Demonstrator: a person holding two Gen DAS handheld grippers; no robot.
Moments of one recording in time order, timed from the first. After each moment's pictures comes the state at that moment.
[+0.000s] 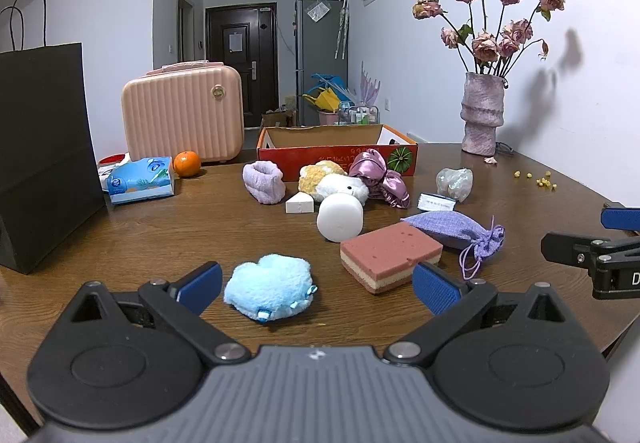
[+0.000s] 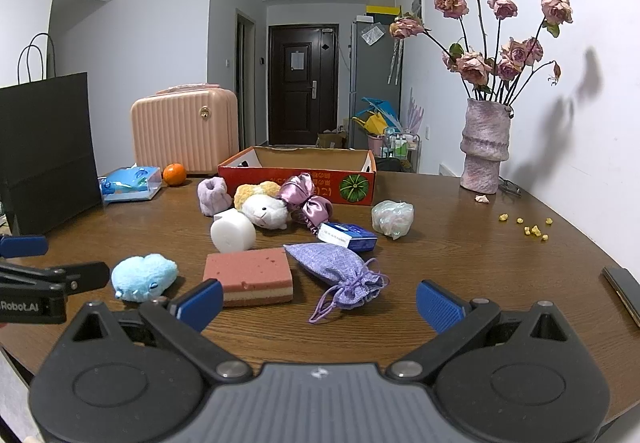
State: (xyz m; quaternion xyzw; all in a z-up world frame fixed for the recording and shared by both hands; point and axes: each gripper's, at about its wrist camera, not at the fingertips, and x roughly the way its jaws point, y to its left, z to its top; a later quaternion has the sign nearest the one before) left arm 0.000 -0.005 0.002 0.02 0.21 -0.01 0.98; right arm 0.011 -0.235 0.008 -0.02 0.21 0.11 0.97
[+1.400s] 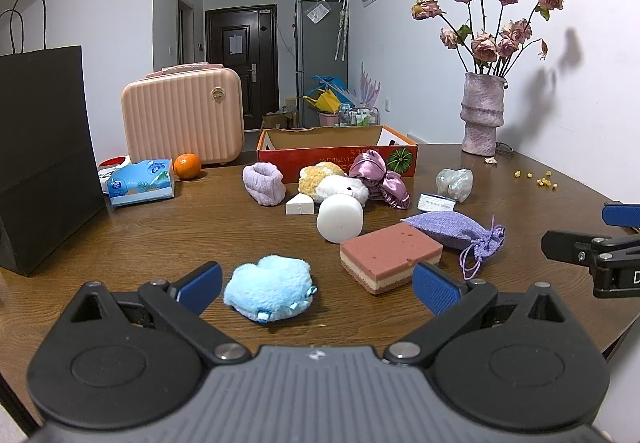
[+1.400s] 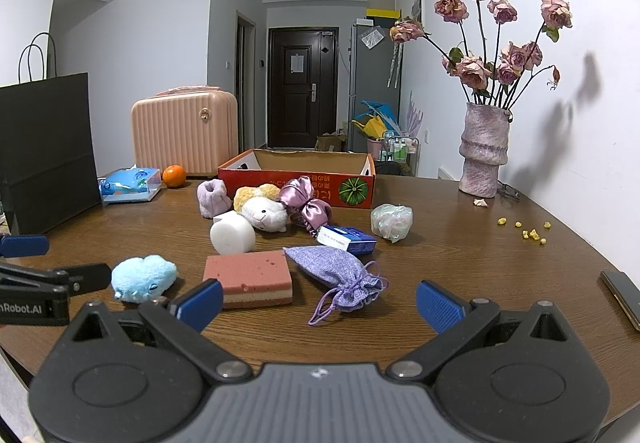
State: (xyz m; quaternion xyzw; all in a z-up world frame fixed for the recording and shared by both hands) left arm 0.006 -0.002 -0.002 0.01 0.21 -0.01 0.98; right arm 0.011 -0.232 0.009 -0.02 0.21 0.10 0.97
